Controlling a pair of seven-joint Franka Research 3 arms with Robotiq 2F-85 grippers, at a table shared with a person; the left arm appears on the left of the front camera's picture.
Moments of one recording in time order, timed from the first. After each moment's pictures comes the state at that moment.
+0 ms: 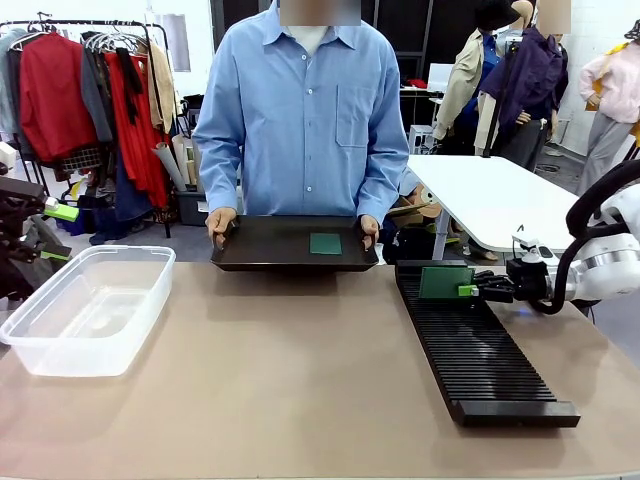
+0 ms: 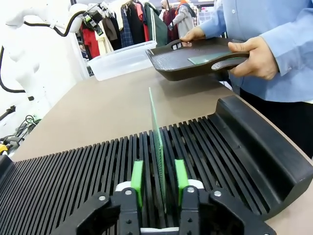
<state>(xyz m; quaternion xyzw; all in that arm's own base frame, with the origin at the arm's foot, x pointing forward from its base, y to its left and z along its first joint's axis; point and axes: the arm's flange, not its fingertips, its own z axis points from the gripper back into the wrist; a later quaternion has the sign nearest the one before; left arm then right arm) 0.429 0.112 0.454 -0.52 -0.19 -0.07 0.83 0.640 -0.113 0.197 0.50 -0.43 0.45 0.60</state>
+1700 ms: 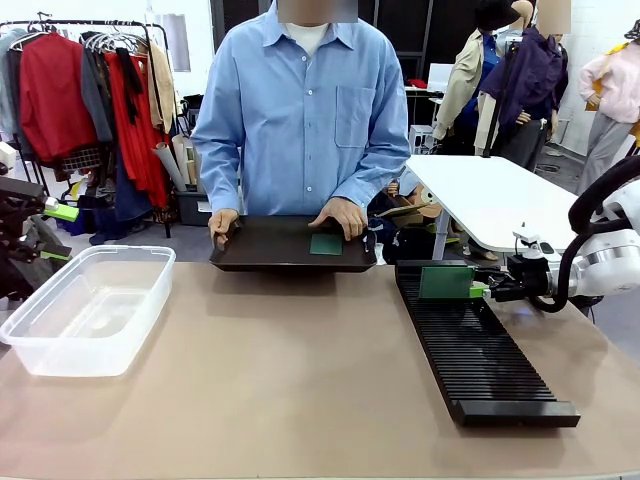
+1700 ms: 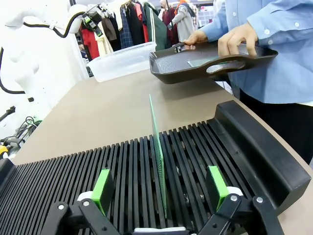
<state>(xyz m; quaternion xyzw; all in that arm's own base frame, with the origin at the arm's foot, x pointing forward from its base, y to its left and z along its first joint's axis) 0.429 0.112 0.454 -0.52 -0.19 -0.07 0.83 0.641 -0.113 0.207 0.50 -0.43 0.45 0.60</state>
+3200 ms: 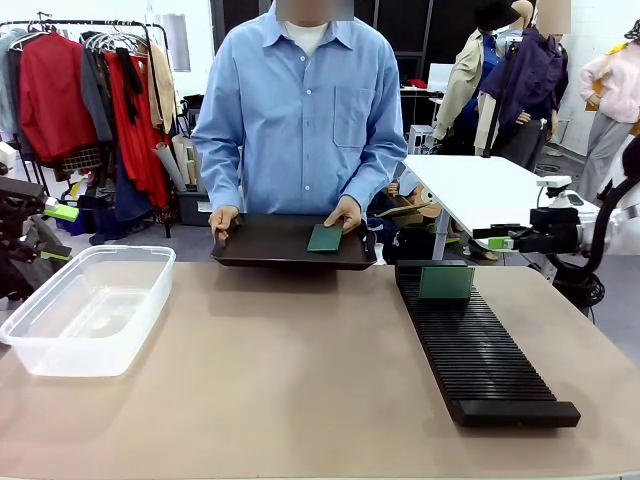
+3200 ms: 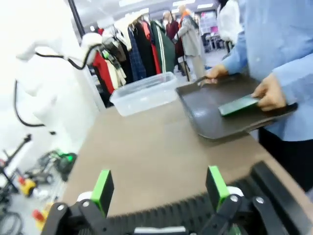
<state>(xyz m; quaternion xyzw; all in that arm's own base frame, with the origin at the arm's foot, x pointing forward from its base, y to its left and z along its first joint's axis) 0.429 0.112 0.454 -0.52 -0.19 -0.07 0.83 0.579 -0.098 0.346 0.53 -0.42 0.42 0.61</state>
